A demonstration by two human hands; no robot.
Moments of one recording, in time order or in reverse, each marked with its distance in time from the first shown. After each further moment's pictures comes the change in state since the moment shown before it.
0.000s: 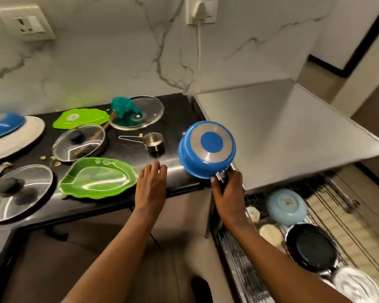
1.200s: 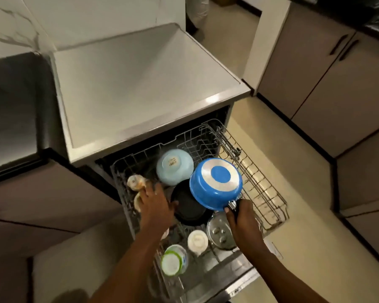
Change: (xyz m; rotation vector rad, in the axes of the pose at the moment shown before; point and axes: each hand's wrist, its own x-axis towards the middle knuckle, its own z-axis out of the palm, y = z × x) left_hand -0.080 0.468 0.098 -0.295 -0.549 -0.165; right_hand -0.098 0.342 -0.376 -0.258 -0.148 0.329
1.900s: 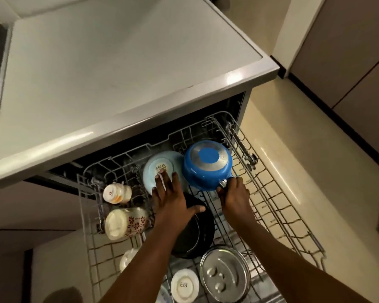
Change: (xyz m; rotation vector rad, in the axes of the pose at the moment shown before) left_hand 0.112 0.086 0.083 -0.003 -0.159 0.001; right_hand 0.185 0.087 0.079 -0.094 -0.168 -0.063
